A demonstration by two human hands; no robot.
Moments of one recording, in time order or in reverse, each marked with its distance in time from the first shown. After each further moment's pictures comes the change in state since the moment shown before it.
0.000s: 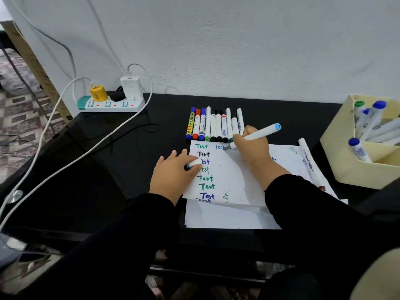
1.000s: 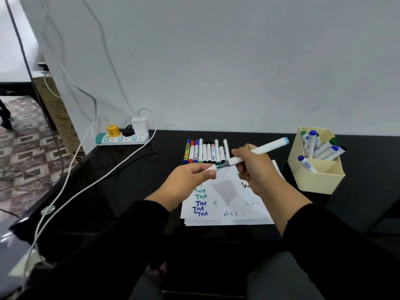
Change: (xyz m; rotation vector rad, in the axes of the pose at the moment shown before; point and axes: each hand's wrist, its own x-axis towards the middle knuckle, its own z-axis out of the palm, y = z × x) left_hand -0.081 0.059 -0.072 -0.728 -0.172 0.162; right_hand -0.105 -0.081 -0.071 0.496 -0.140 0.077
